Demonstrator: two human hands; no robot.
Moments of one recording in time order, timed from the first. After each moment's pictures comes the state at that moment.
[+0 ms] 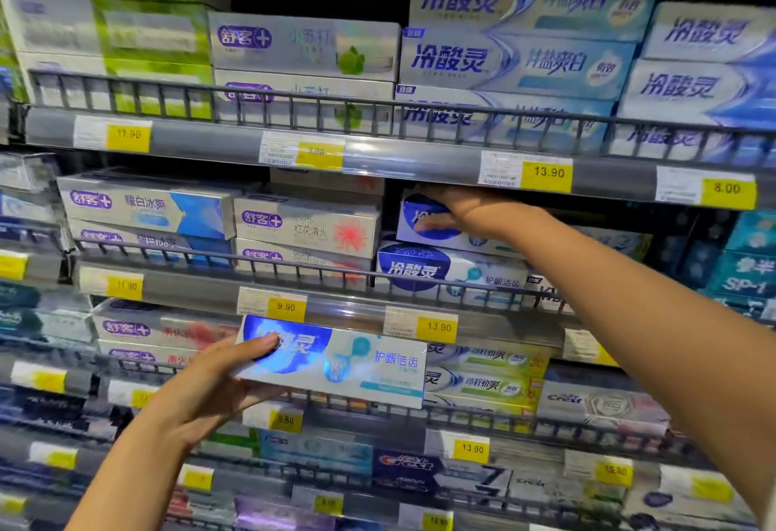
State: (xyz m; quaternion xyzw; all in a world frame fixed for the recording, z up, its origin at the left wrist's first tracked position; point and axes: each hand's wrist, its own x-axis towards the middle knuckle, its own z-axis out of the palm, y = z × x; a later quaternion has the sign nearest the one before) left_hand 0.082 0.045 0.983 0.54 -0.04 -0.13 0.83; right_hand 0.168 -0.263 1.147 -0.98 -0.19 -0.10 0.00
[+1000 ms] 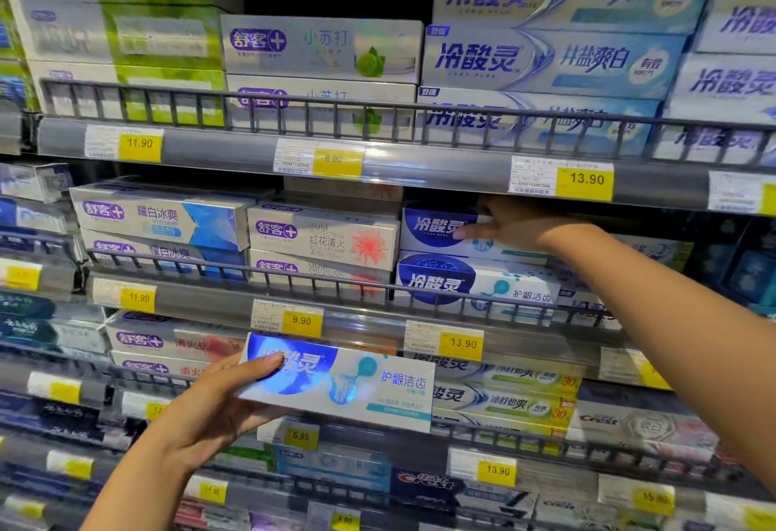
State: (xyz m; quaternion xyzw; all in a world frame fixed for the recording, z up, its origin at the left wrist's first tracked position) left_hand 0.093 0.055 0.978 0.54 -0.02 -0.14 0.83; right_hand 0.161 -0.277 1.145 -0.97 -0.13 -0.07 0.17
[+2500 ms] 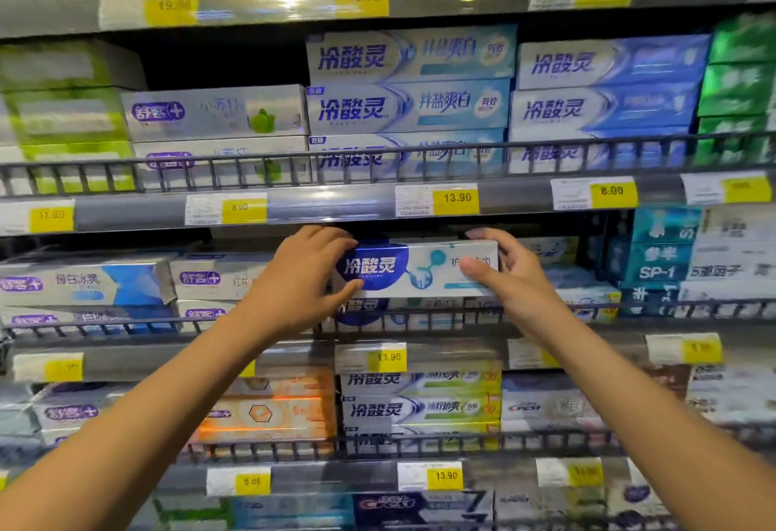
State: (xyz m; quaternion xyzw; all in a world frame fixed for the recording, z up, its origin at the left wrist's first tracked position) left_hand 0.134 -0.080 1.111 0.87 -0.36 0.34 0.06; right_hand 0.076 -0.350 1.085 -0.73 -0.11 -0.24 0.63
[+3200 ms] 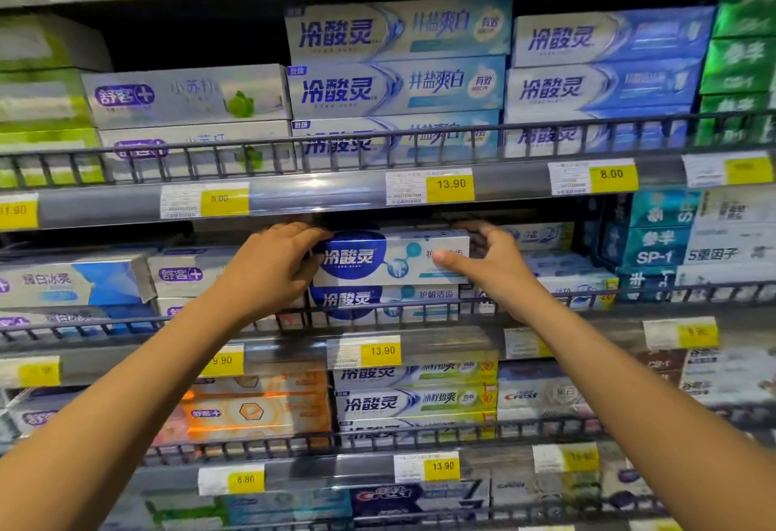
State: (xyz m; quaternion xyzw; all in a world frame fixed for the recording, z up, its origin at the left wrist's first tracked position) left_hand 0.157 -0.069 1.114 0.88 -0.34 0.31 0.06; right_hand 0.109 -0.349 1.083 -0.78 -0.07 -0.26 0.57
